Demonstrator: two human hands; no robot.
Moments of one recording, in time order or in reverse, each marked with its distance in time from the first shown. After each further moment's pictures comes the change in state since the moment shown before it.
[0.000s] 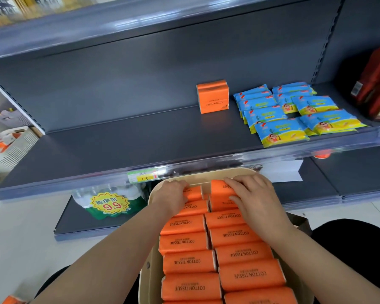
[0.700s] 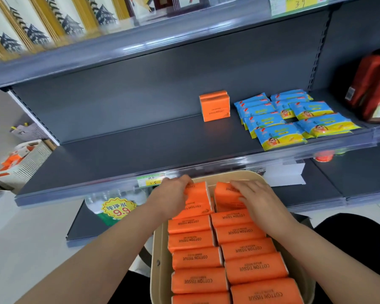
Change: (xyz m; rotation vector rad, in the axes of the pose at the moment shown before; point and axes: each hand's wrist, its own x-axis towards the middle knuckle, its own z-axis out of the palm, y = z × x) left_hand -0.055 0.012 -0.059 0.013 0.046 0.081; right_hand -0.011 0.012 0.009 0.148 -0.084 0.029
